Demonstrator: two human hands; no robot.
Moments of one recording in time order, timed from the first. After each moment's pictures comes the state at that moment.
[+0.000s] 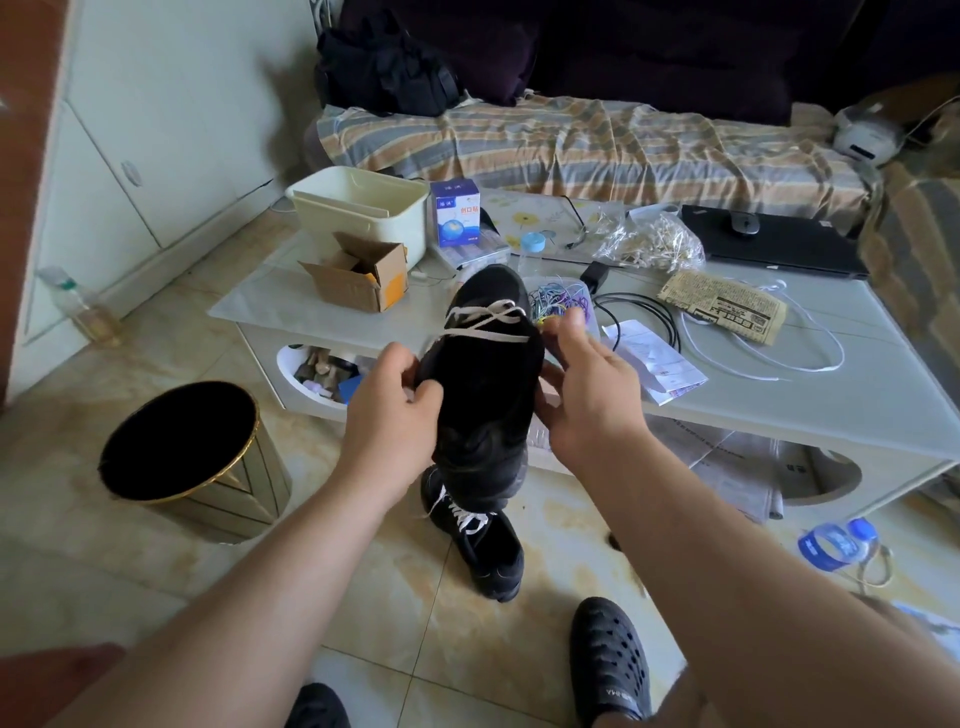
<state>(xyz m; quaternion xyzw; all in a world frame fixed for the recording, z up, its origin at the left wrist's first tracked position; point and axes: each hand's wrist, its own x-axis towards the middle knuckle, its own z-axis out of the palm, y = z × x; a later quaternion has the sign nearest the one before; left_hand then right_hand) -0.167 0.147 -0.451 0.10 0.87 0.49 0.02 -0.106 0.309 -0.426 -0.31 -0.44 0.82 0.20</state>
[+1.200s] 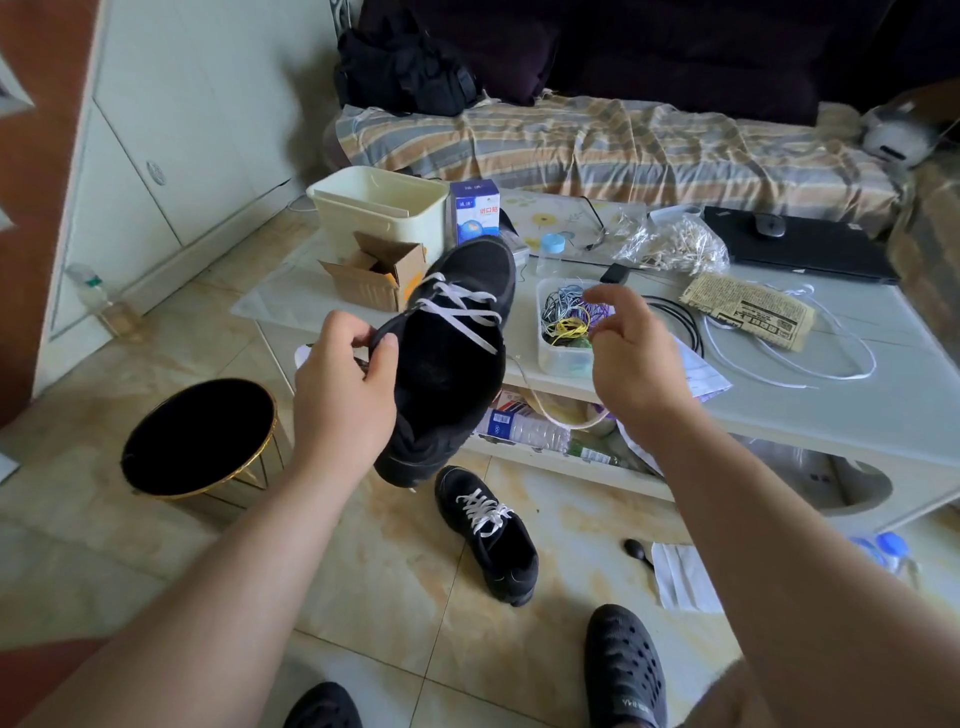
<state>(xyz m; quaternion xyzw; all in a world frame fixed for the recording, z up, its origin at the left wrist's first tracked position) -0.204 0.107 -0.447 0.11 0.87 0.46 -0.15 -0.111 0.345 -0.419 -0.25 -0.82 0.47 0.21</state>
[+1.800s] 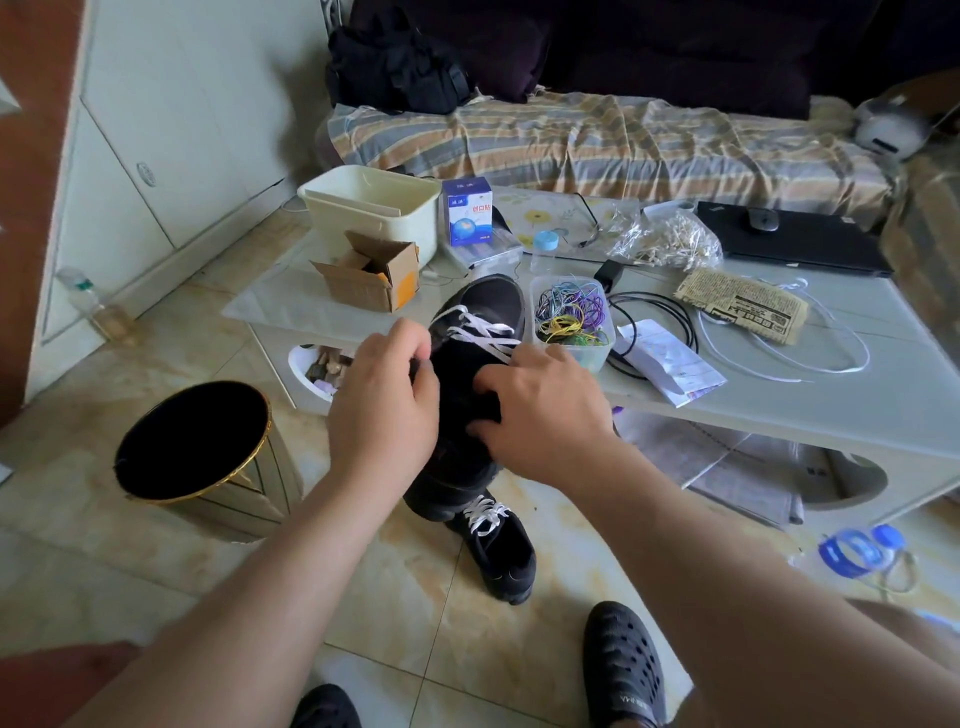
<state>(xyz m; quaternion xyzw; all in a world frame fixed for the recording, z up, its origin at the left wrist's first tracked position) -0.182 0.135 -0.448 0.22 0.88 0.37 -0.17 -0.114 0.286 -0.434 -0.07 -0.99 0.06 0.07</state>
